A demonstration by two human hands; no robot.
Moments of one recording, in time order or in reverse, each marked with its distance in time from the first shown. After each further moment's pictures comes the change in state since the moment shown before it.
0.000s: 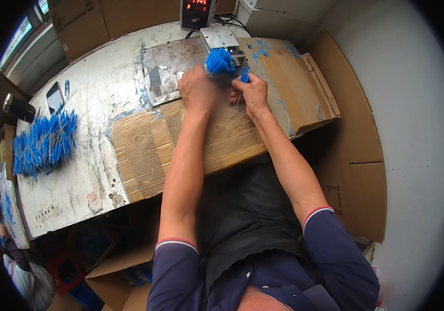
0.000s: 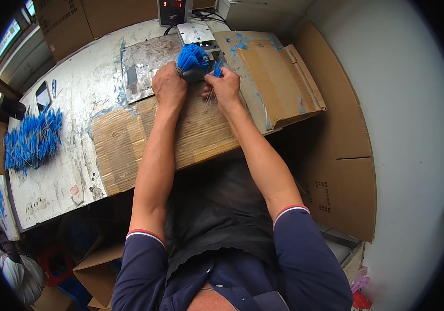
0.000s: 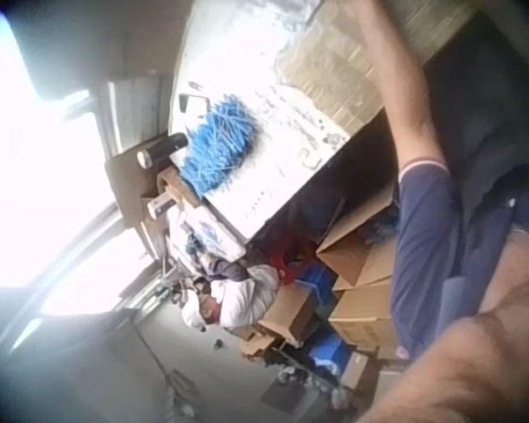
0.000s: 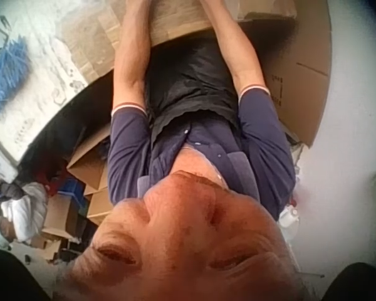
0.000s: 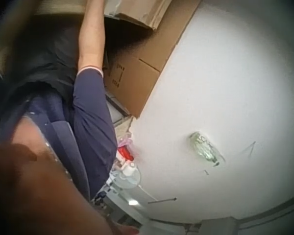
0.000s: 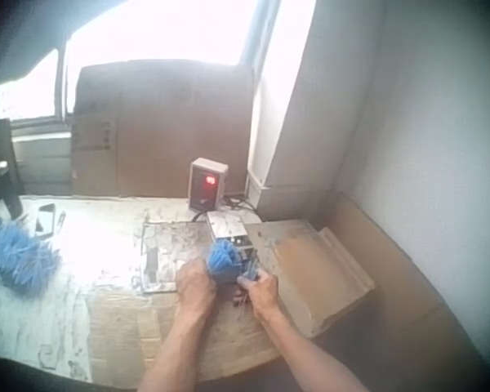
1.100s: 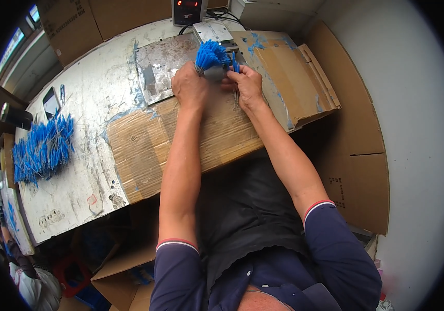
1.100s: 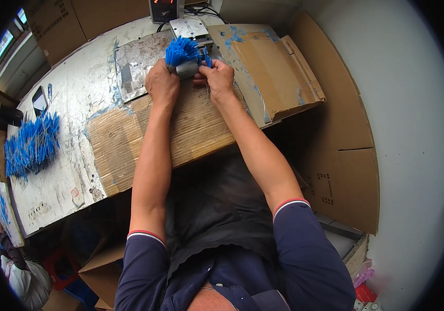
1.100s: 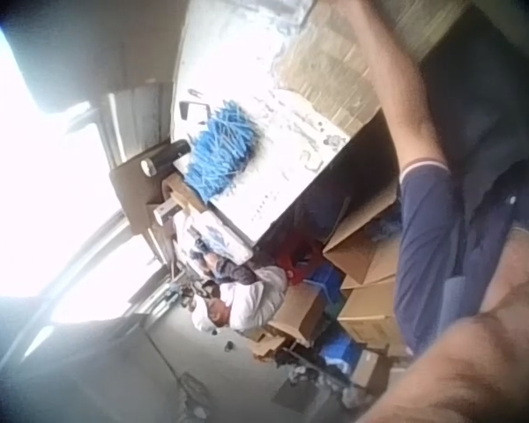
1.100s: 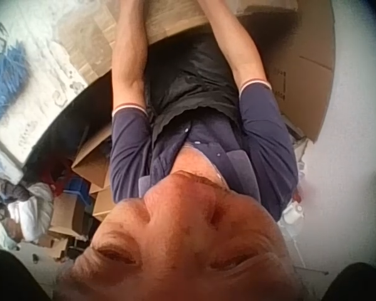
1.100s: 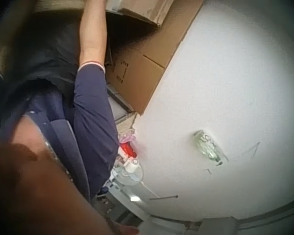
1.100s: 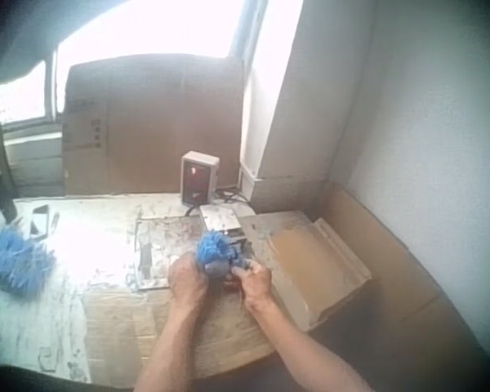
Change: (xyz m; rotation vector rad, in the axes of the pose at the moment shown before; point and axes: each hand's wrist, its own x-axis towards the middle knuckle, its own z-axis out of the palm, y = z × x) left_hand 0.005 -0.010 0.006 -0.124 0.028 -0.052; right_hand 0.011 0.006 0.011 0.197 0.019 -0.041
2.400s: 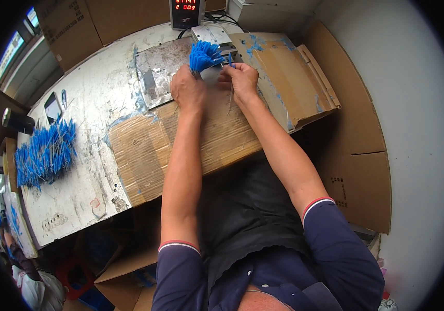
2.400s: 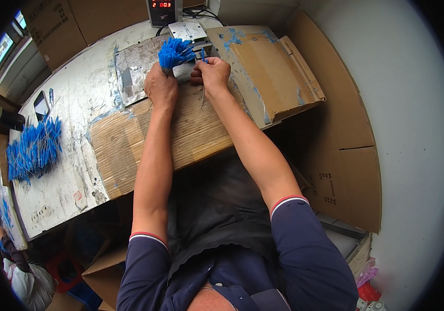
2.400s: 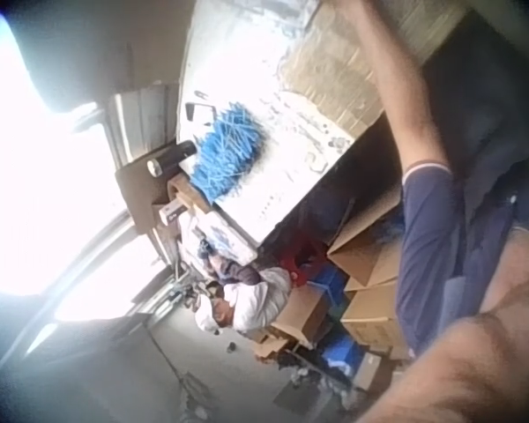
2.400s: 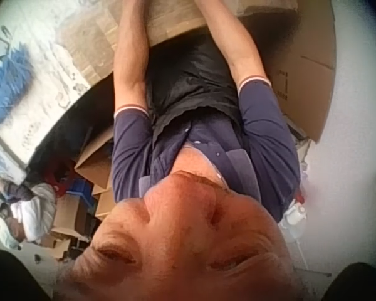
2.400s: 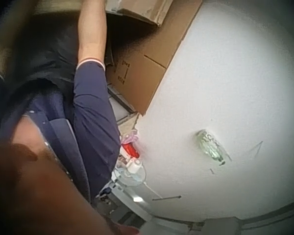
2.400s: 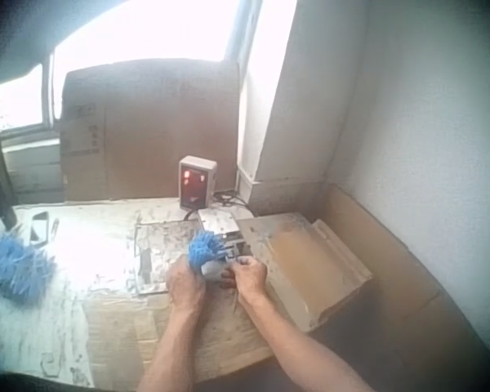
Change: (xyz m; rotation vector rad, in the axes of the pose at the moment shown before) left_hand 0.002 0.001 0.001 -0.023 0.067 -0.051; right_hand 0.017 -0.003 0.017 -0.098 0.112 0.022
